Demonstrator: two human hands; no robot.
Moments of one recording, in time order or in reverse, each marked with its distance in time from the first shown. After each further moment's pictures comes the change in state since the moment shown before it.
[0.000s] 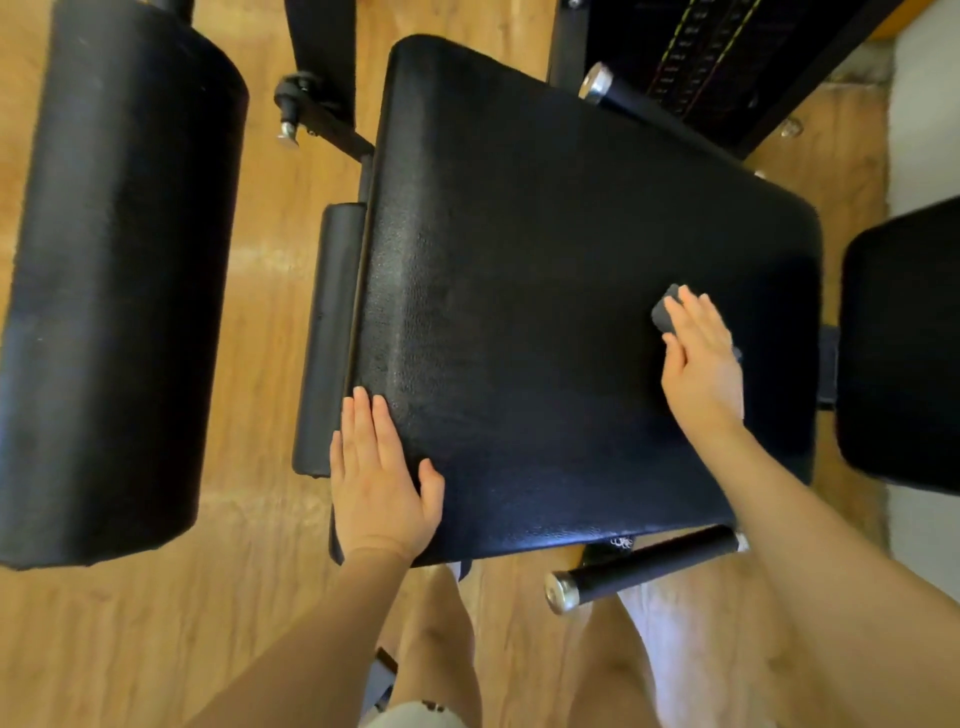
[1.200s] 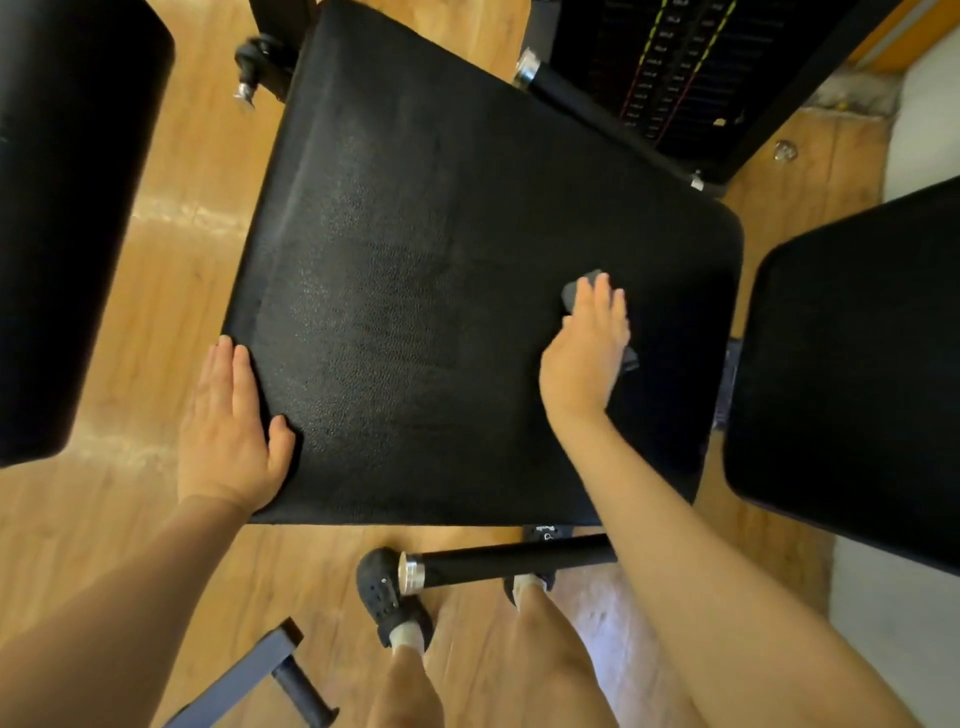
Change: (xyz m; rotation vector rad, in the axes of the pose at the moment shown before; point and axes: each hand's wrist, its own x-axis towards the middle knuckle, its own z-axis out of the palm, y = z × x) left_hand 0.000 0.008 0.002 0.091 0.081 0.033; right_hand 0.013 0.005 -0.001 -0.020 -0.001 0.122
